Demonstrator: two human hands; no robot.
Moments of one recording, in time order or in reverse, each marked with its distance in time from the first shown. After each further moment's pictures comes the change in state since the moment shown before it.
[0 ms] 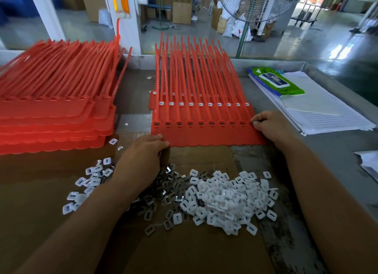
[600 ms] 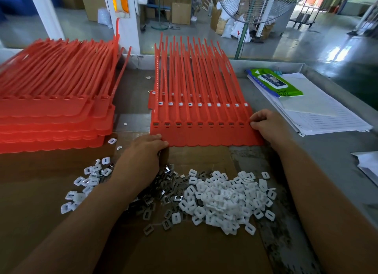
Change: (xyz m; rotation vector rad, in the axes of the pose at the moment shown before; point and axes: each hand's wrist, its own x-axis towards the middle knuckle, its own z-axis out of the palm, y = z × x) left_hand 0.000 -0.001 0.001 -0.016 0.005 0.004; right_hand 0.004 0.008 0.006 0.087 0.072 0.002
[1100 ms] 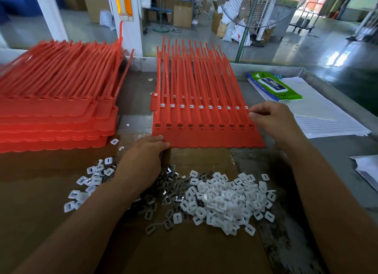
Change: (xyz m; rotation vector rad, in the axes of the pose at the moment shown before) left_hand -0.001 0.001 -0.001 -0.003 -0.001 0.008; right_hand -0.034 -0.045 -0.022 0.083 -0.006 -0.198
